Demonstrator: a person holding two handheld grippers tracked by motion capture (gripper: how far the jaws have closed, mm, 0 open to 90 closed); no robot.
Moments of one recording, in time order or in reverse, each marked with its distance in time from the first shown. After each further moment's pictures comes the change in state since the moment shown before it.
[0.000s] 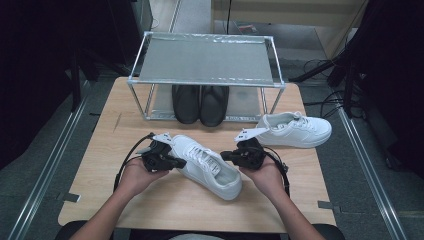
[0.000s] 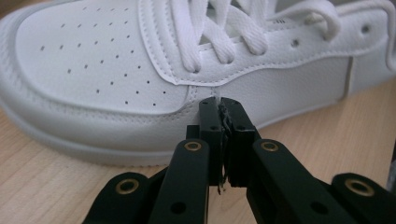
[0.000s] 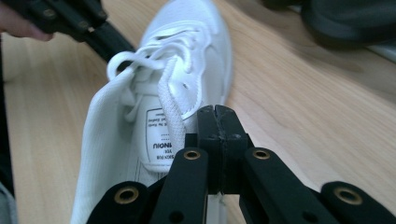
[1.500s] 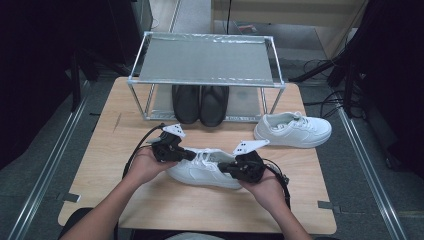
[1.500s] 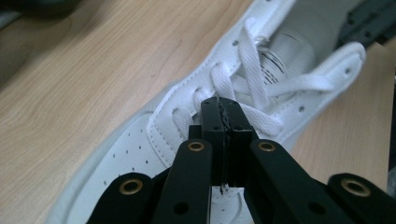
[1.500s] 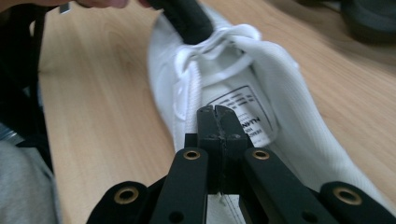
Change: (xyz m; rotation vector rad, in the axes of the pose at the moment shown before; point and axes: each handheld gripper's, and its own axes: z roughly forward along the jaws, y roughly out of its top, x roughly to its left) left arm -0.001 0.037 0.010 -0.015 -0.050 0.109; right arm 0.033 -0.015 -0.010 -0.008 0.030 -0.032
